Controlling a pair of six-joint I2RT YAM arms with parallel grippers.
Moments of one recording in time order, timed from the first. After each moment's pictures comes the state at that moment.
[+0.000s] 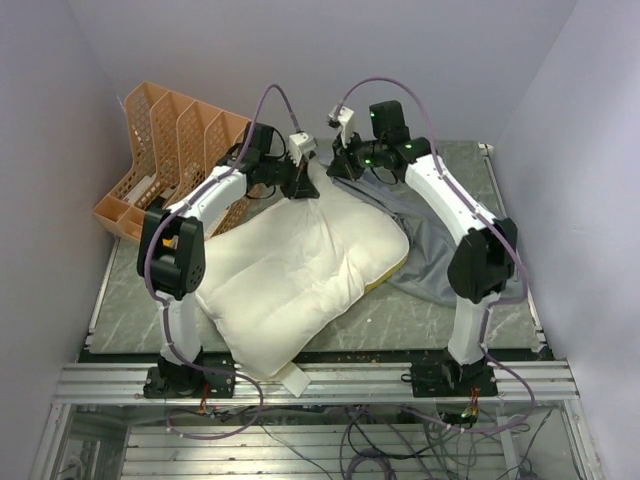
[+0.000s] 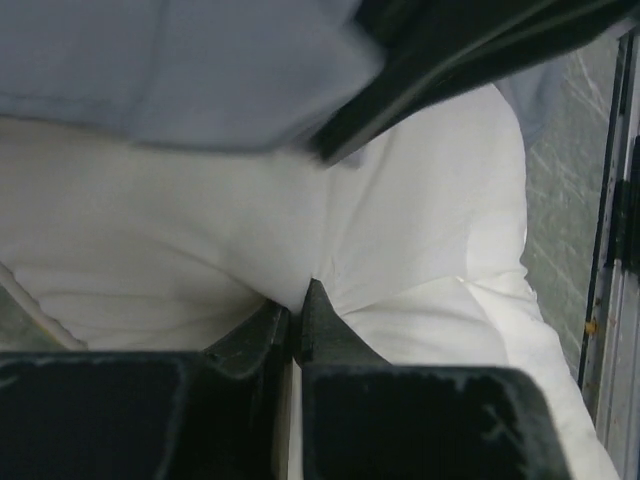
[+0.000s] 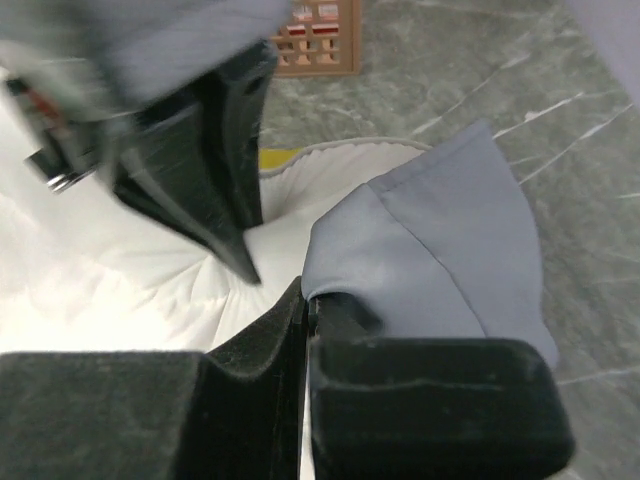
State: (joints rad) left arm -0.36 1.96 1.63 -0.40 0.88 0.26; right arm 0.42 1.92 1.85 -0.55 -0.62 -0.38
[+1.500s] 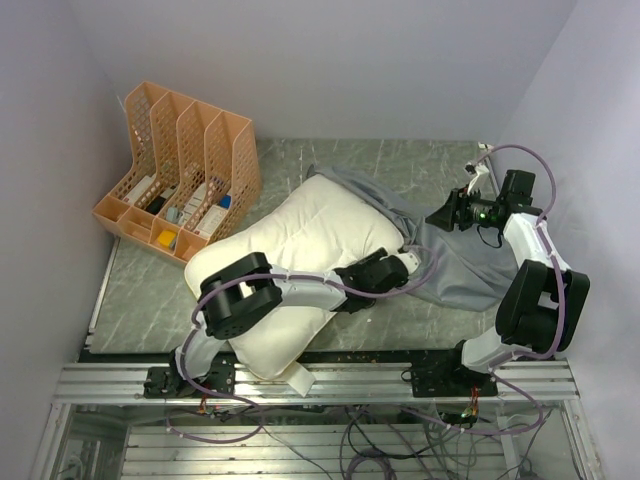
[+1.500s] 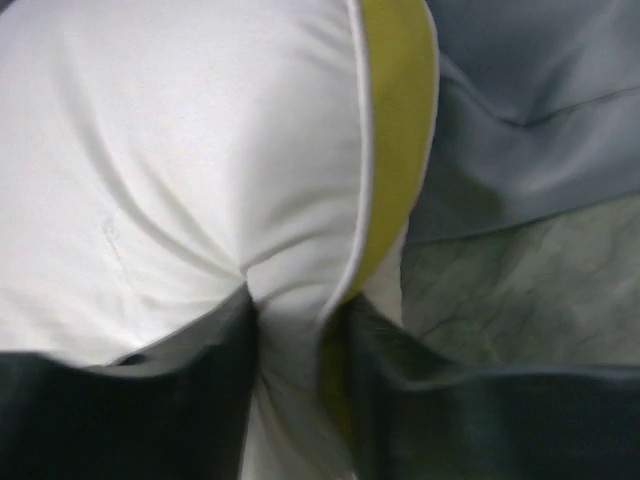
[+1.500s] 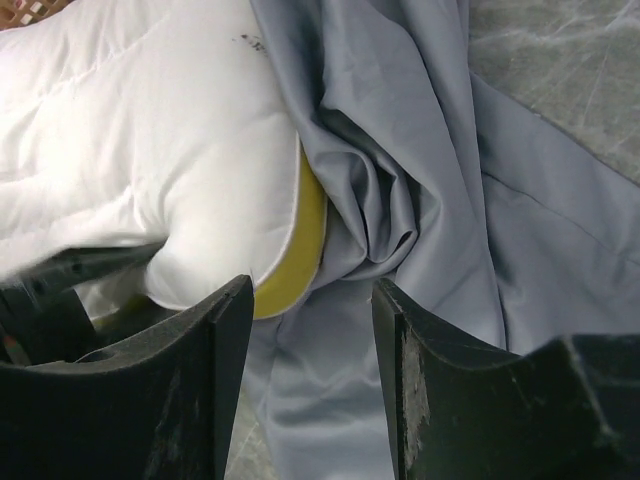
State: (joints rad) left arm -1.21 2.06 1.34 0.00 -0.62 0.12; right arm -0.29 1.54 1.09 -0.45 -0.95 -0.34
